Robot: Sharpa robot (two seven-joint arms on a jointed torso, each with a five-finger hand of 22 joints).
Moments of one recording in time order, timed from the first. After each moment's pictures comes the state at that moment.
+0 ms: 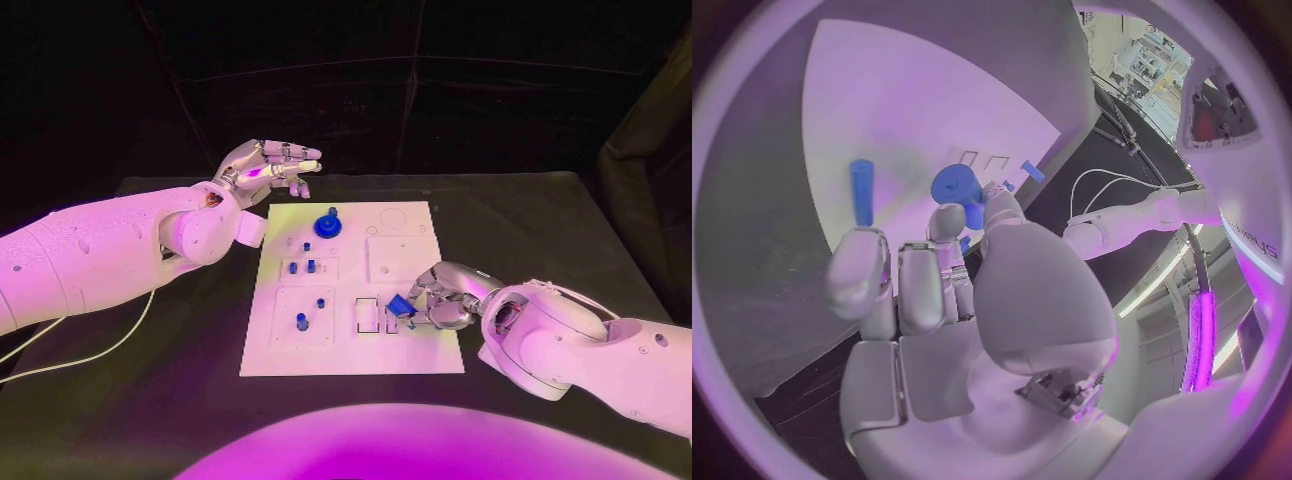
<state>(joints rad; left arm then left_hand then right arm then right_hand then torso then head) 1.20 -0.82 -0.11 1.35 -0.05 -0.08 0.44 1.30 -0.09 0.40 -0.10 0.04 0.96 0.19 0.18 0.07 1.03 0.12 0.31 0.07 1.19 0.03 0.94 0.44 0.17 1.05 0.13 0.71 0.59 0.95 -0.96 -0.06 1.90 -1.36 -0.38 -0.46 1.35 0.00 -0.07 0.19 0.36 0.95 0.09 0.42 0.14 1.28 0.00 0.87 0.84 1.46 -0.07 1.35 1.12 0.11 1.40 0.03 1.33 1.00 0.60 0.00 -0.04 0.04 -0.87</state>
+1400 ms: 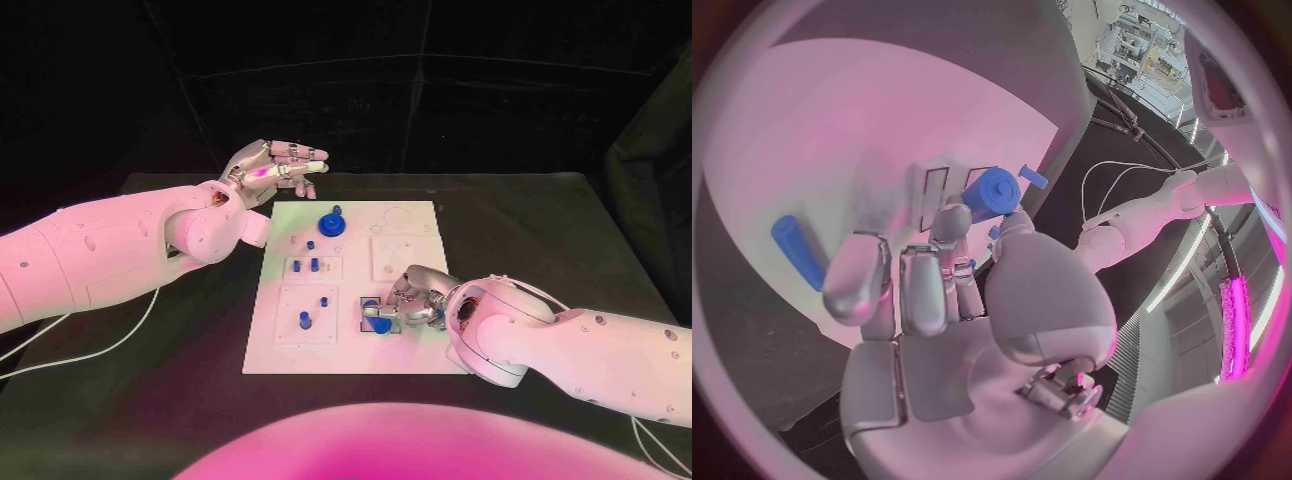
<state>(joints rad) 1.20 -0.82 -0.11 1.36 -0.05 -0.08 0.43 1.30 -0.09 0.39 -0.10 0.04 0.96 0.19 0.18 0.07 1.02 0.12 0.32 0.07 1.19 0.03 0.94 0.44 0.17 1.05 0.13 0.71 0.59 0.96 -0.79 -0.06 1.81 -1.24 -0.33 -0.60 1.12 0.02 -0.20 0.29 0.23 1.04 0.05 0.47 0.21 1.33 -0.02 0.84 0.86 1.47 -0.08 1.38 1.18 0.11 1.41 0.02 1.35 1.04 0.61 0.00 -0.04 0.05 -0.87</state>
